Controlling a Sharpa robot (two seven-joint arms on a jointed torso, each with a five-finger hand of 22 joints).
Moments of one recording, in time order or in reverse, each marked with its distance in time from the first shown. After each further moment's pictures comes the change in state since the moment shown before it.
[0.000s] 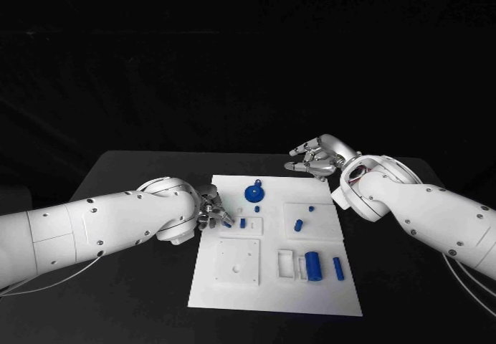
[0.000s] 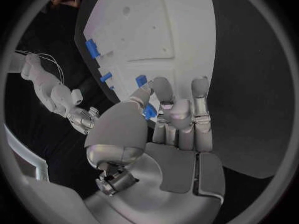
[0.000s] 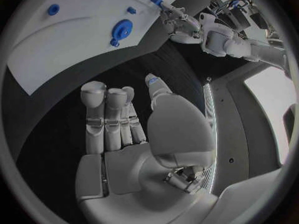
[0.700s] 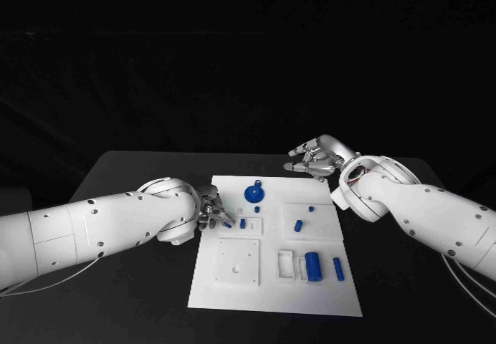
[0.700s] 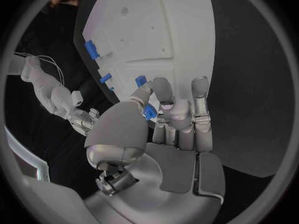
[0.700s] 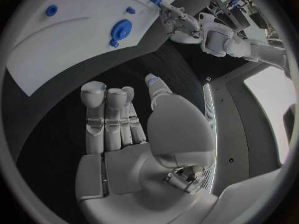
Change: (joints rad) left arm -0.001 0.003 -0.001 -0.001 -0.014 0.003 0.002; left_hand 0.001 -0.011 -0.026 0.042 0.009 0.008 -0.001 0.002 0.000 0.007 0.000 0.000 0.005 0.002 0.002 0.002 0.005 0.000 0.000 0.000 0.000 0.000; right arm -0.001 0.003 0.000 -0.001 0.001 0.000 0.001; right_hand 0.000 0.000 0.000 0.000 0.000 0.000 0.000 0.000 0.000 0.000 0.000 0.000 0.000 0.000 0.000 0.000 -0.002 0.000 0.000 0.000 0.000 0.000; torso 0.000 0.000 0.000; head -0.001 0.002
